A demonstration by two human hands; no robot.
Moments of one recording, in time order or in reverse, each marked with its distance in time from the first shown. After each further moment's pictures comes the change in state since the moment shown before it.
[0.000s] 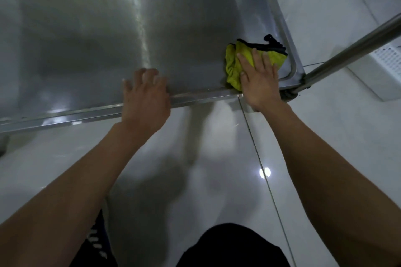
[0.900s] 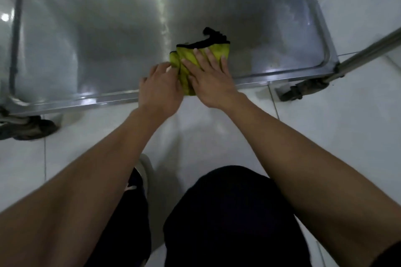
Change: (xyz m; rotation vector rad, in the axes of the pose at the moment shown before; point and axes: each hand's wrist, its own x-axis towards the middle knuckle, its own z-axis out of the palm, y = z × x) left_hand -0.032 -0.051 -0.024 -0.190 -0.060 -0.124; right_hand -0.035 -0.184 0.028 -0.011 -0.170 -0.401
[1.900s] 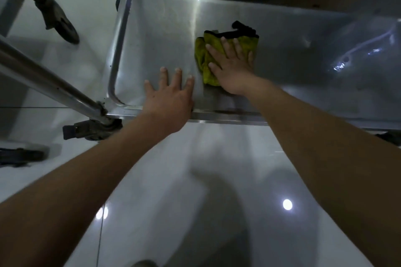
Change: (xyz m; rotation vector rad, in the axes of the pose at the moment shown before) left_hand -0.006 -0.244 -0.049 0.333 -0.117 0.008; right_hand 0.170 -0.181 0.019 0.026 -0.079 0.050
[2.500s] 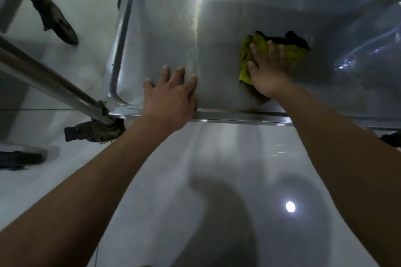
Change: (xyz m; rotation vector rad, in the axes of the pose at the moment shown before) left_hand 0.003 0.005 0.001 -0.085 0.157 -0.037; right_hand -0.015 0.072 -0.003 -0.005 0.136 0.319
